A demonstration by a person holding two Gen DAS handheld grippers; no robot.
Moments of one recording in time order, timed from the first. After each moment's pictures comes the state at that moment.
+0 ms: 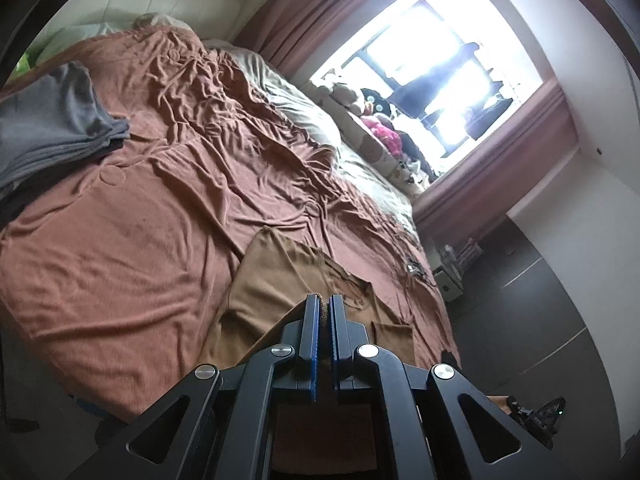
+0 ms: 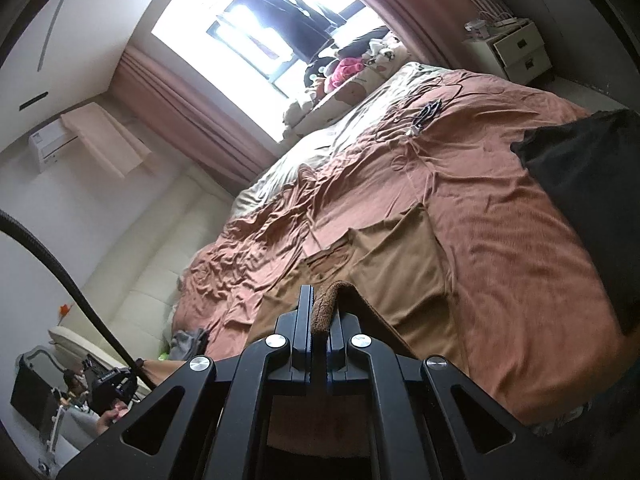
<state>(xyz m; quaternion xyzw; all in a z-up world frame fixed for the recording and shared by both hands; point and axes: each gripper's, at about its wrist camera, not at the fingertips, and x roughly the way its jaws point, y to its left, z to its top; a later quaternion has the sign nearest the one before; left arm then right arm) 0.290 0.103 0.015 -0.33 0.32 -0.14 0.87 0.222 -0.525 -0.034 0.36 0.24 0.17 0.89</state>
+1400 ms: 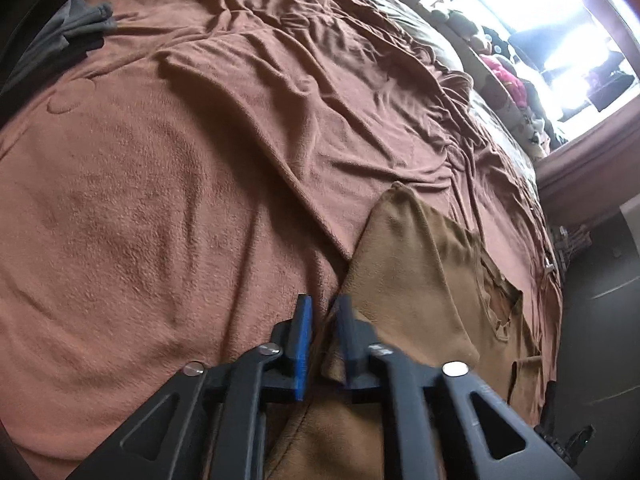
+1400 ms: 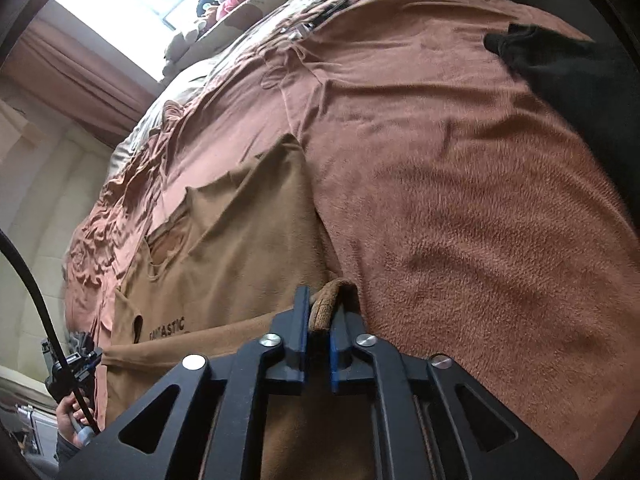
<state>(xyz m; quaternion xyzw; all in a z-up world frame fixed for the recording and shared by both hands) 0.503 0.076 -0.158 -0.30 0.49 -0.01 0.82 0.440 -0.499 -0.109 0.33 0.41 0.04 0.85</state>
